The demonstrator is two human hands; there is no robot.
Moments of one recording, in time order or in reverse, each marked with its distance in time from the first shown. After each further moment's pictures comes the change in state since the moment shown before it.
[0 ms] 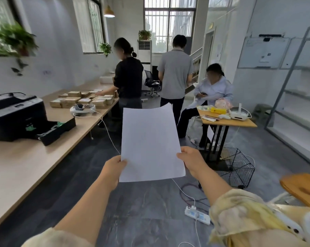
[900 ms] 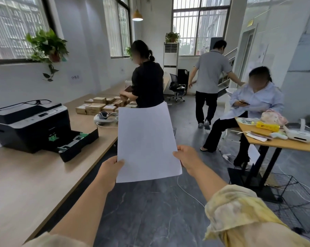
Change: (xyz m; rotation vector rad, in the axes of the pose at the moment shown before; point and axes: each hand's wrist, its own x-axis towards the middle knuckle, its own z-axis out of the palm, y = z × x) left_hand 0.247 0.042 -0.114 -0.070 0.150 0.001; right_hand 0.250 -0.058 0.179 -0.030 -0.182 -0.060
